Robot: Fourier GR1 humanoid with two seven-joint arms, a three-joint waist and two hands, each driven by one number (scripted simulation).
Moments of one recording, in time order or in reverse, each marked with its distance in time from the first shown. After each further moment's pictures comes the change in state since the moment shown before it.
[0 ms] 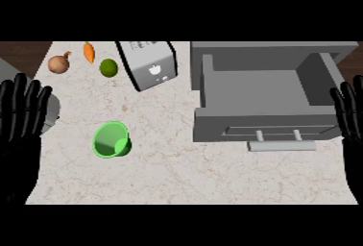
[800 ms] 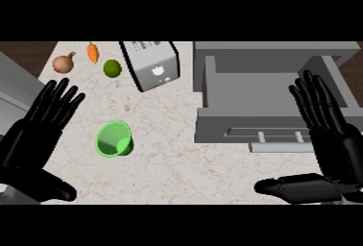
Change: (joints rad) left arm -0.062 0.132 0.099 0.340 0.474 -0.390 0.015; right arm -0.082 0.004 0.073 0.088 -0.046 0.087 0.074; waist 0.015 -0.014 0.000
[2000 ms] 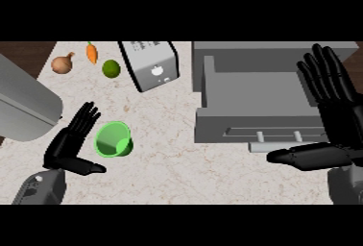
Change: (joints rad) left arm -0.179 0.034 0.045 0.891 -0.383 -0.074 -0.549; right arm -0.167 -0.038 -0.128 0.143 -0.065 0.083 -0.006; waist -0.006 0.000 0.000
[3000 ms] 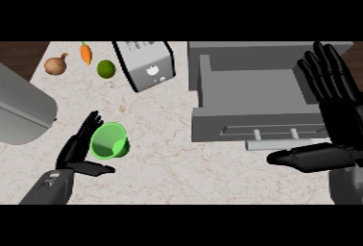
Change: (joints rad) left arm -0.231 0.029 0.022 0.637 -0.170 0.119 -0.403; right arm -0.012 0.005 -0.002 -0.024 0.001 0.009 0.029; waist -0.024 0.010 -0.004
